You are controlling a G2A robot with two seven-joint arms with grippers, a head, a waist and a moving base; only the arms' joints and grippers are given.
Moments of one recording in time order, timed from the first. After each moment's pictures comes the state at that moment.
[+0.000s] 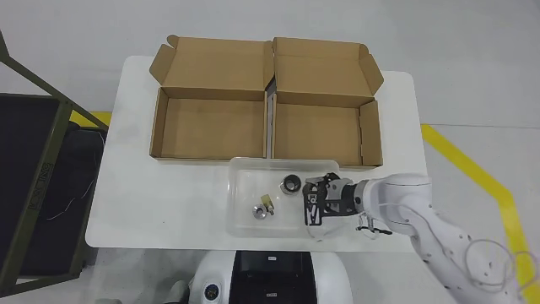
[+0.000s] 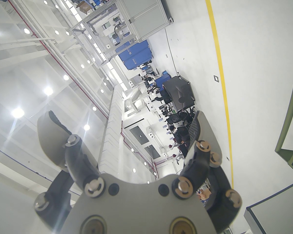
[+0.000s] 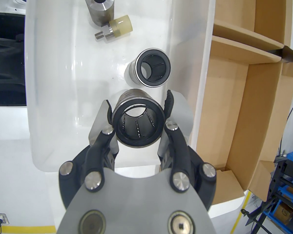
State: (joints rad) left arm 0.15 -0.27 -1.06 -1.30 2.57 -0.51 0.65; right arm -1.31 -0.99 1.05 -2.00 -1.48 -0.98 0.63
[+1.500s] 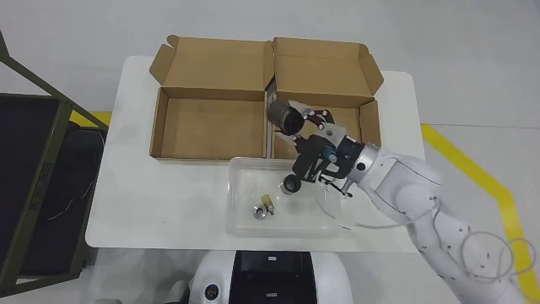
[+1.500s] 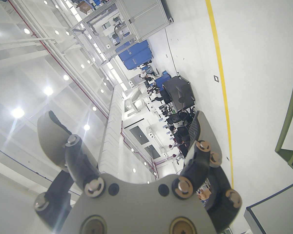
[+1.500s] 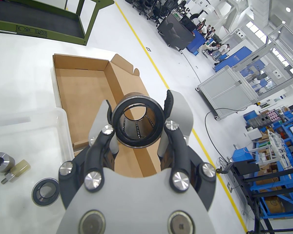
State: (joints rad) left arm 0.15 -0.27 -1.06 -1.30 2.57 -0.51 0.65; right arm -1.18 -1.05 1.02 -2.04 -1.58 -0.42 0.08
